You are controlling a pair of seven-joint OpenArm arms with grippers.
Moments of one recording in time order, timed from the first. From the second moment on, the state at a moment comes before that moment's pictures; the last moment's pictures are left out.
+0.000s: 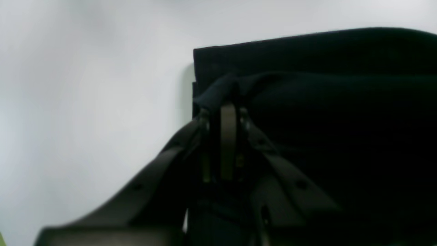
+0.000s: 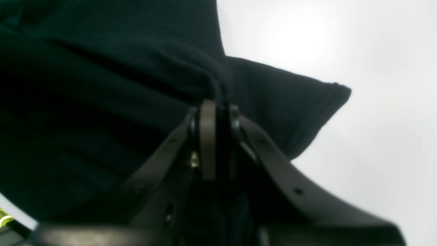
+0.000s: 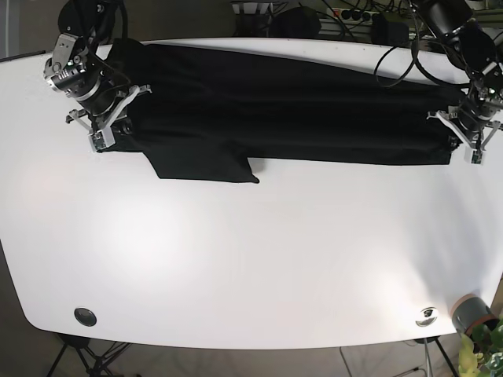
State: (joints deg) left arm 6.8 -17.5 -41.3 87.0 -10.4 -40.4 46.0; right arm -17.6 6.9 26.2 109.0 18.7 35.8 -52.1
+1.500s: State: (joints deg) left arm 10.1 -13.7 -37.2 95.6 -13.4 -40.3 46.0; right arm -0.2 10.9 27.0 94.3 32.4 30.0 -60.8
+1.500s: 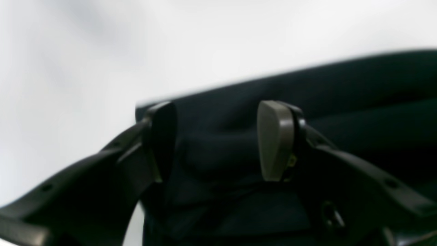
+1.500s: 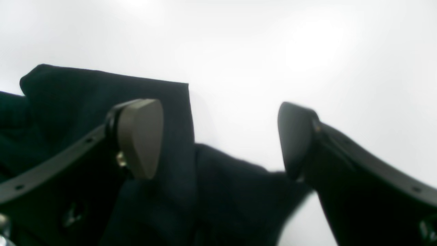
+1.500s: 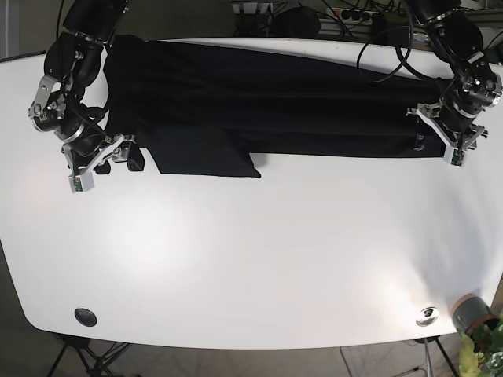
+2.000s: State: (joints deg) left arm 9.2 -13.9 -37.7 86.7 -13.0 -39.9 45.7; right arm 4.7 10.5 16.1 79.8 32.9 30.0 -59.2
